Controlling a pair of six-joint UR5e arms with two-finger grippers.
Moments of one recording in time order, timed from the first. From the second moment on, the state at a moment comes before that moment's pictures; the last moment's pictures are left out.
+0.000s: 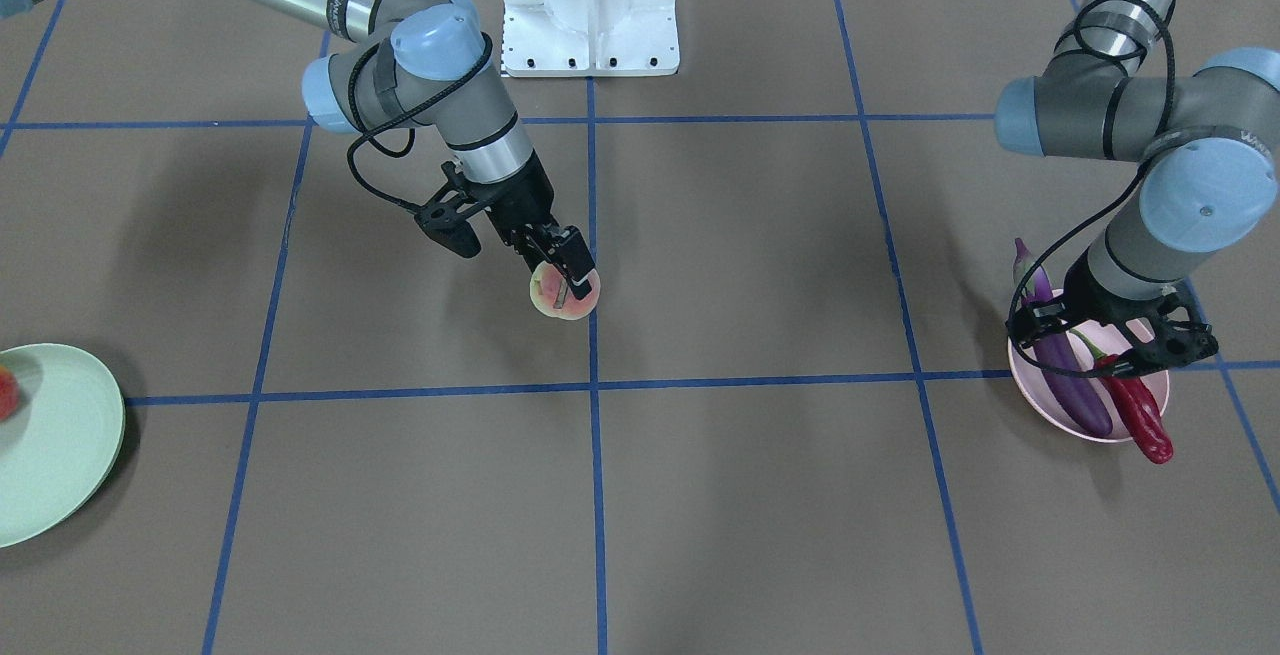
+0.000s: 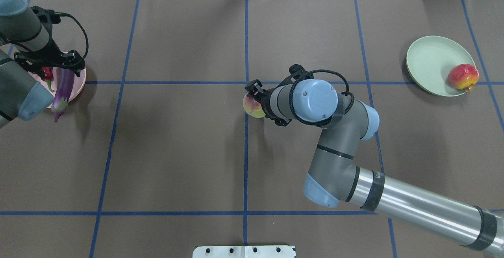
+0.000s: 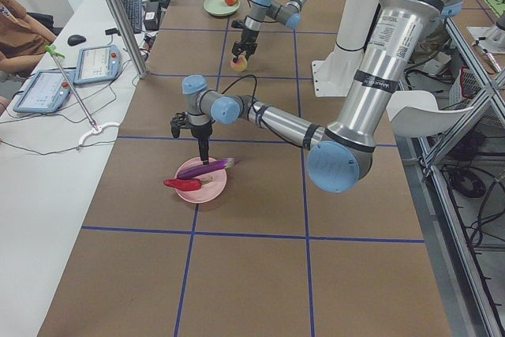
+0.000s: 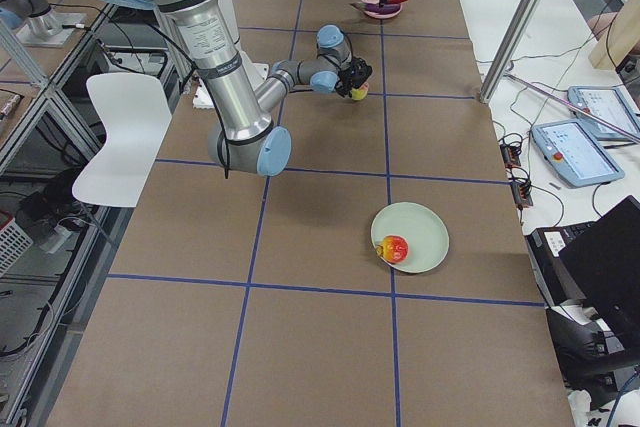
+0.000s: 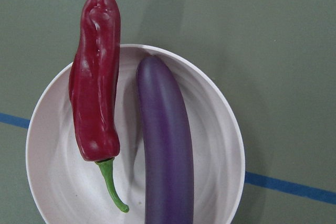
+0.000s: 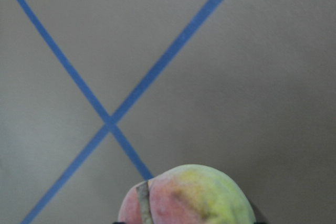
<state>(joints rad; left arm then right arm) -1.02 -1.92 -1.54 -1.60 -2.06 -0.82 0.54 -0.95 1.56 -1.03 1.68 2.06</state>
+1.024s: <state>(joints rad) -1.01 -1.92 -1.56 -1.60 -2.06 -0.82 1.04 -1.20 1.52 -1.04 2.14 1.32</state>
